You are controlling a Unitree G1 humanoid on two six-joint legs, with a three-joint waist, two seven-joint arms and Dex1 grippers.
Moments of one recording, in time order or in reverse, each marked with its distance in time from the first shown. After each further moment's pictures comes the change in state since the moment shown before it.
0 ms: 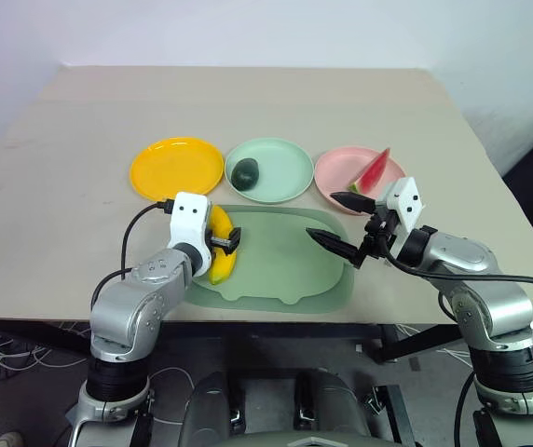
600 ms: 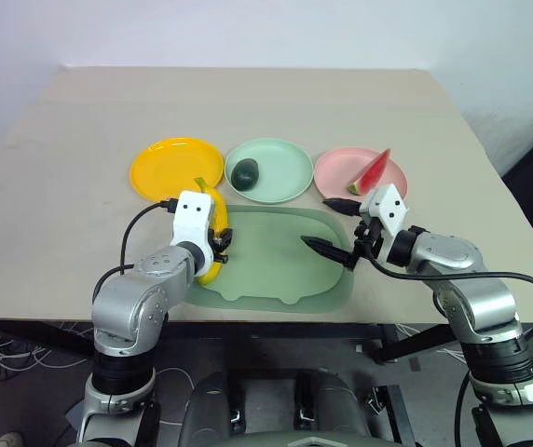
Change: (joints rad) left arm -0.024 -0.036 0.025 -0.023 0.017 0.110 0.010; right arm -0.039 -0.015 0.073 0.109 -0.096 -0.095 0.043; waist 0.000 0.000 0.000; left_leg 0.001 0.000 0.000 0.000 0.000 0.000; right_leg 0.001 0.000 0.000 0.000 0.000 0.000
